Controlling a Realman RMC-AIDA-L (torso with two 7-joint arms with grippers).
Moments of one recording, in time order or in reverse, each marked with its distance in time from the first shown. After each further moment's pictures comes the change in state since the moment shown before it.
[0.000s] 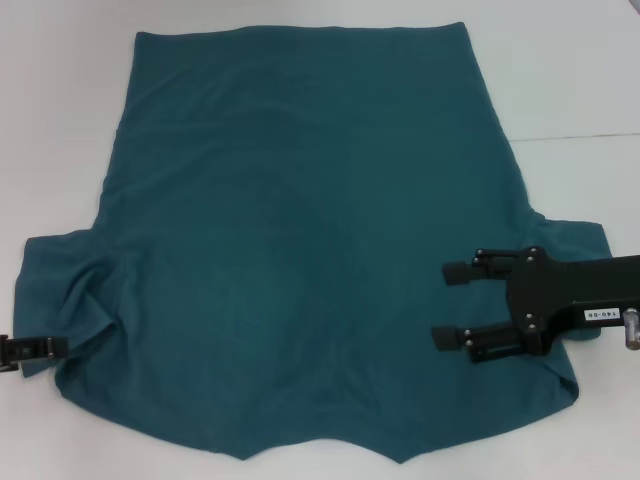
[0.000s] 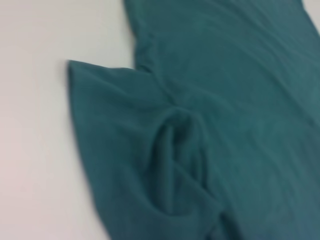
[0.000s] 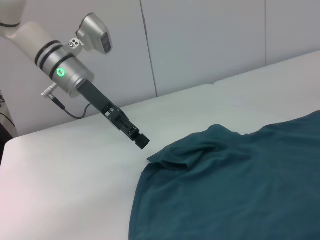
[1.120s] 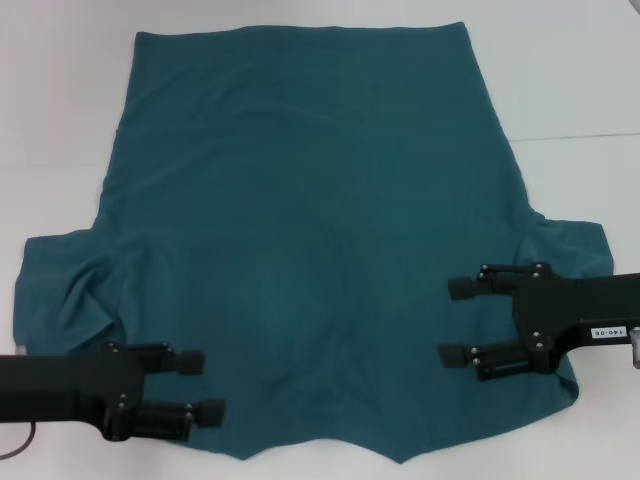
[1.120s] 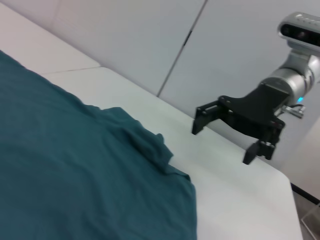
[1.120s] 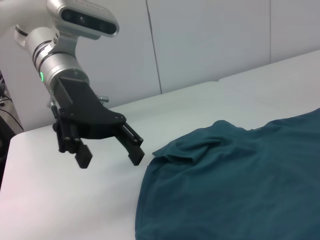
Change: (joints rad) left arm -0.095 0.013 0.045 -0.292 -0.284 0.350 0.753; right arm -0.026 0.002 -0.001 0.011 0.000 -0.009 -0.038
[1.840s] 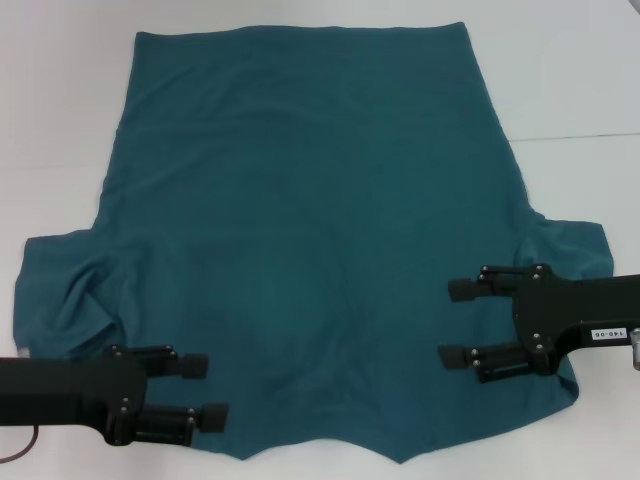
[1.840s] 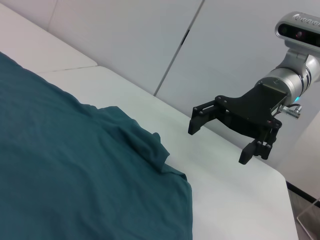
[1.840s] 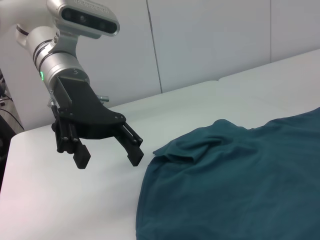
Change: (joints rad) left arm -0.003 0.001 0.004 -0.007 0.000 0.004 0.004; right arm -0.002 0.000 -0.002 0.000 0.000 0.000 0.000
